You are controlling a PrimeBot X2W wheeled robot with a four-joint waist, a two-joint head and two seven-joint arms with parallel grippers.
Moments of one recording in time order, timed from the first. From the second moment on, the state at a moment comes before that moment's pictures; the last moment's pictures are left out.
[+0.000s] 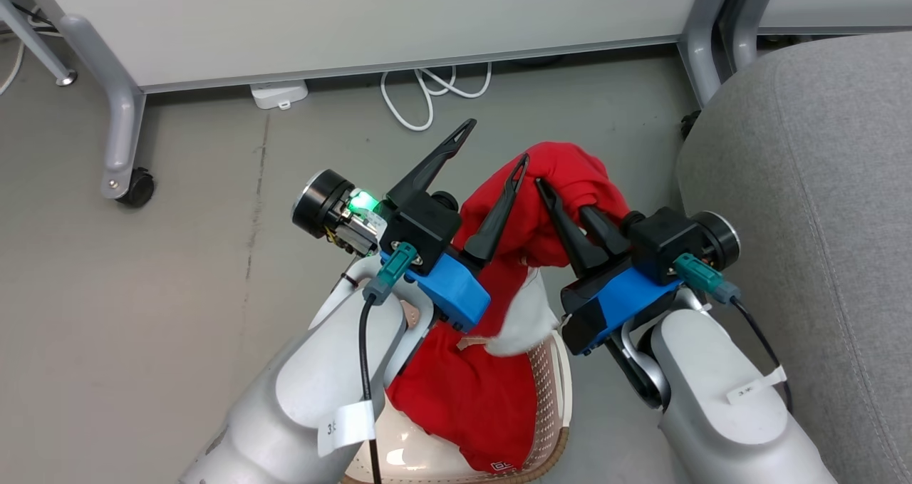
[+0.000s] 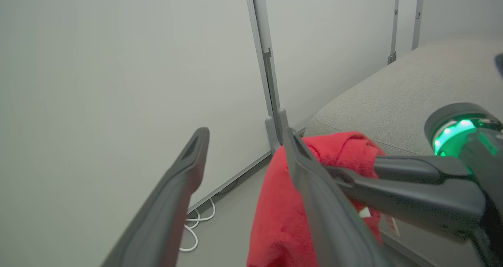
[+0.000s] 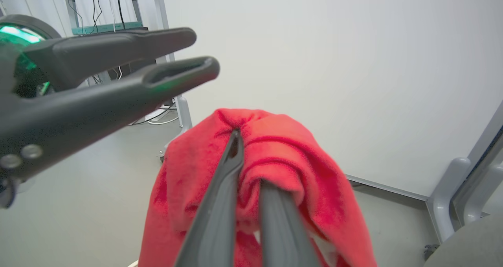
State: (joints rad) left arm -0.70 0.07 -0.71 0.54 -0.26 -0.04 -0.26; right arm -0.56 -0.05 0.38 0.51 0.15 0.13 -0.26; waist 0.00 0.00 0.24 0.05
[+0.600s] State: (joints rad) left arm -0.68 0.10 -0.70 0.52 -0.24 -0.04 -0.26; right arm -0.53 -0.05 0.20 0.42 0.14 0.13 -0.26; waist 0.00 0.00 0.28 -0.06
